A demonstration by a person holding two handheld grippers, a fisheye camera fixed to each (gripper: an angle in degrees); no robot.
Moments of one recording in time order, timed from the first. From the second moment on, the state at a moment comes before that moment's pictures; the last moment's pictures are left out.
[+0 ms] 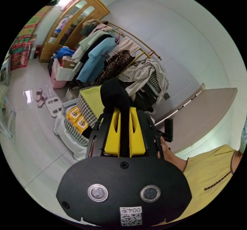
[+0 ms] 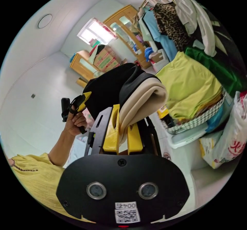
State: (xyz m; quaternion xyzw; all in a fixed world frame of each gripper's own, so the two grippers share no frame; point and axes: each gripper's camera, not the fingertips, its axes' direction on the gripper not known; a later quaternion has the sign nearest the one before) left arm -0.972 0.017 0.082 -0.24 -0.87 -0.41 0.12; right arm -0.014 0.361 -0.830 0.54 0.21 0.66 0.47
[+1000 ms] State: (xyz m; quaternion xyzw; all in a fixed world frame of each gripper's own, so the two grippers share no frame) left arm -0.919 0.155 -0.324 -0.06 -0.83 -0.56 -0.01; right arm -0.083 0.604 -0.819 0.55 0.09 0.78 0.26
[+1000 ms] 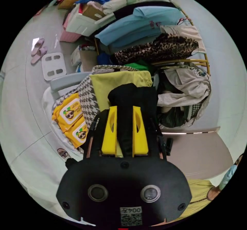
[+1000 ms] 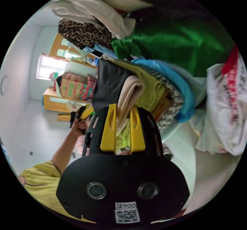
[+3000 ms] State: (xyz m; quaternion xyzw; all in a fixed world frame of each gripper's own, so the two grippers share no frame) left arm -1.527 0.281 1.113 0.01 -0.80 0.34 -0.49; right arm 0.131 0.150 -0.191 0.38 -0.04 -0.02 0.92
